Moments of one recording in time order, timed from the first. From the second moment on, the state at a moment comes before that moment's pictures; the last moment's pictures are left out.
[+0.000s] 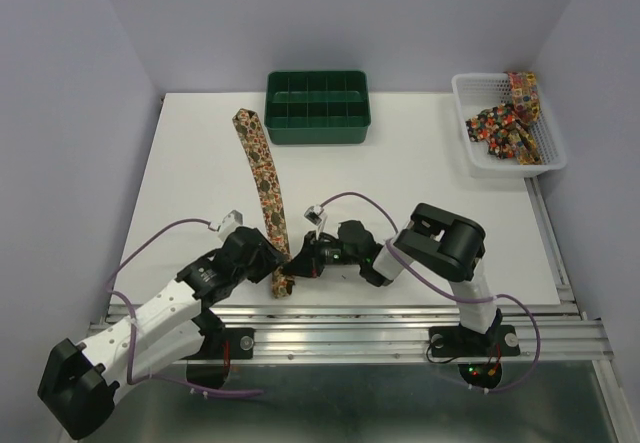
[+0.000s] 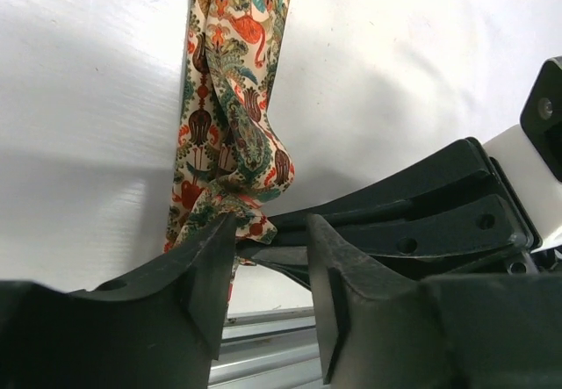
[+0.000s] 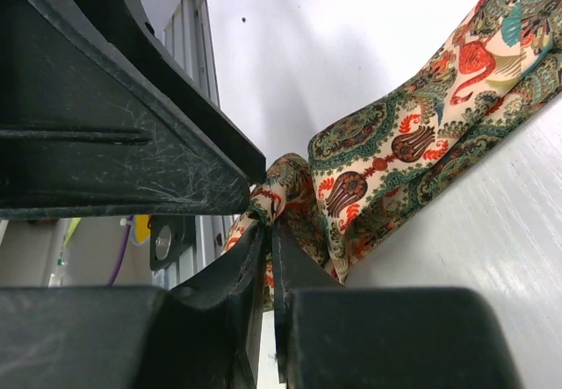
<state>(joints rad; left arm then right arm) -0.70 0.75 0.38 -0.45 -0.19 -1.22 0.97 2.06 0.72 1.18 -0.53 0.77</state>
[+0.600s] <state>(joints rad) -0.70 0.81 0.38 -0.48 -0.13 -1.29 1.01 2.03 0.68 1.15 -0.50 0.63</state>
